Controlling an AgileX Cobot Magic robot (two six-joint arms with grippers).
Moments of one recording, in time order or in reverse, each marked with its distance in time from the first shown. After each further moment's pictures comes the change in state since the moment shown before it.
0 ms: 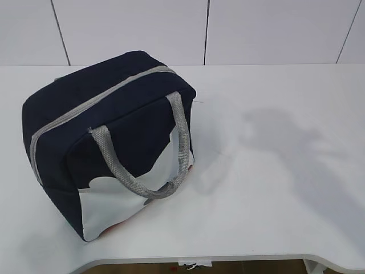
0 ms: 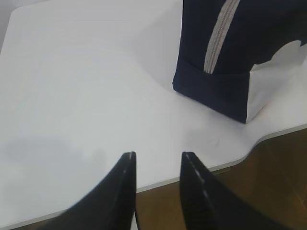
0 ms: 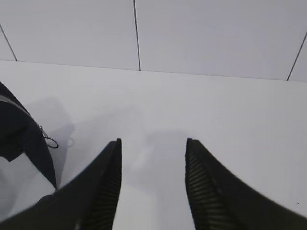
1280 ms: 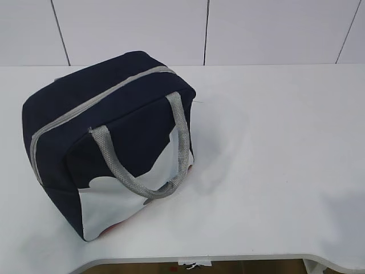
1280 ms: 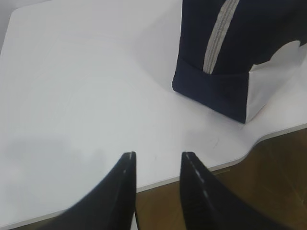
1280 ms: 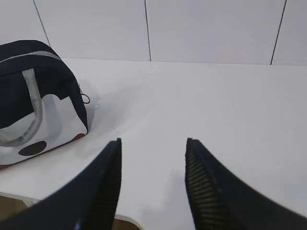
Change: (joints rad) left arm 0.000 0.000 0.000 0.000 0.000 0.000; right arm 0.000 -0.822 -0.002 0.548 0.706 -0.574
